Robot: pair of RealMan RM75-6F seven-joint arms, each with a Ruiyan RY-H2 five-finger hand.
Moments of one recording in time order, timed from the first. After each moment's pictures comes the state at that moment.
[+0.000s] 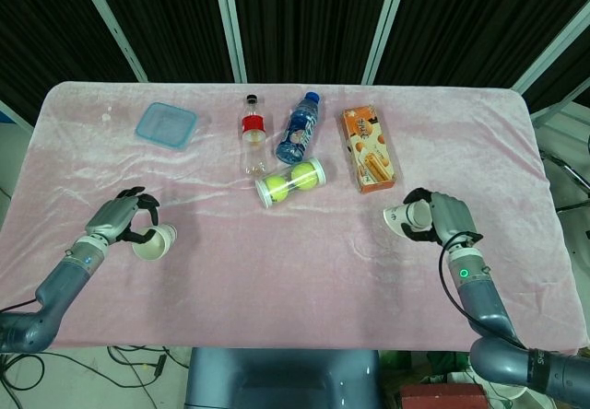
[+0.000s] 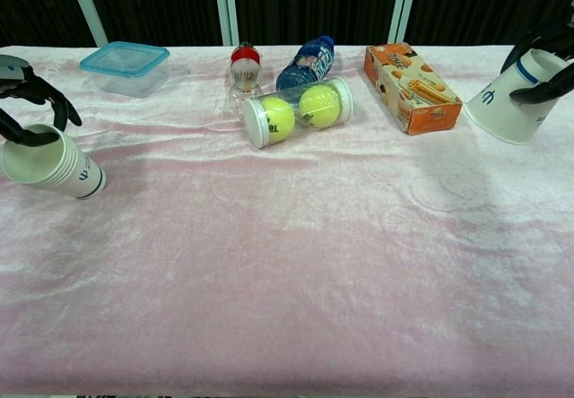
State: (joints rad) left arm -0.69 -1.20 -0.10 -1.50 0.99 0.70 -0.10; right arm 0.71 -1.16 0.19 -1.85 -0.65 1.07 -0.17
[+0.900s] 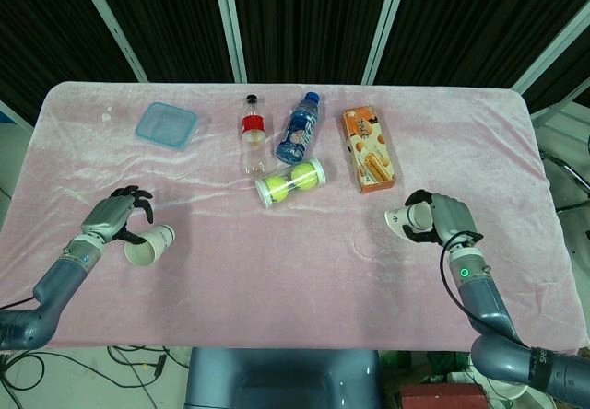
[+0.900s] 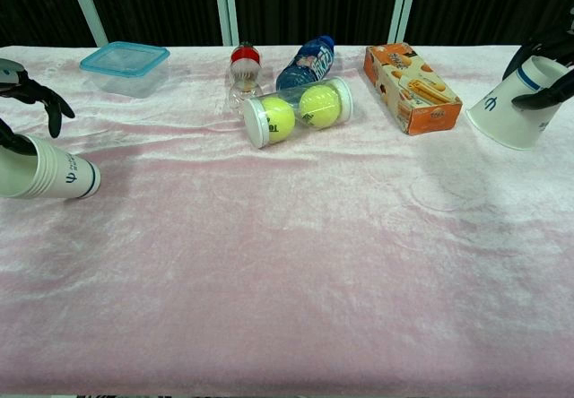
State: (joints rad) left arm -0.70 -1.21 -0.10 -1.48 0.94 0.69 -0.01; right arm 0.69 -1.16 0.22 -1.84 -0.61 1.03 -0.20
